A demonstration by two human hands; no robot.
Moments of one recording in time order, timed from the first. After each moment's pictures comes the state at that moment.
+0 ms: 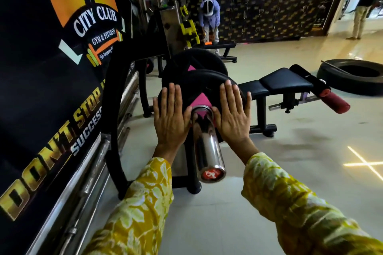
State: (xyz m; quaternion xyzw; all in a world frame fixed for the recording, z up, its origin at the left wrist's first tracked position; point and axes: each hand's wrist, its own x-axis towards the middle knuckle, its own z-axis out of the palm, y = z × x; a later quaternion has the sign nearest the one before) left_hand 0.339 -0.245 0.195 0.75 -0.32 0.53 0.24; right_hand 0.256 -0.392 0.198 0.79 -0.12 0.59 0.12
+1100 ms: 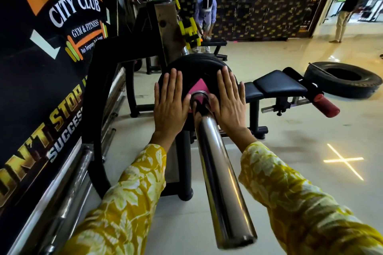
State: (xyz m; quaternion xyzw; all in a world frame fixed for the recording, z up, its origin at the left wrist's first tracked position) left_hand 0.437 -0.293 0.213 0.78 -0.34 0.47 0.23; right_hand 0.343 -0.427 0.225 0.88 -0.14 0.46 -0.03
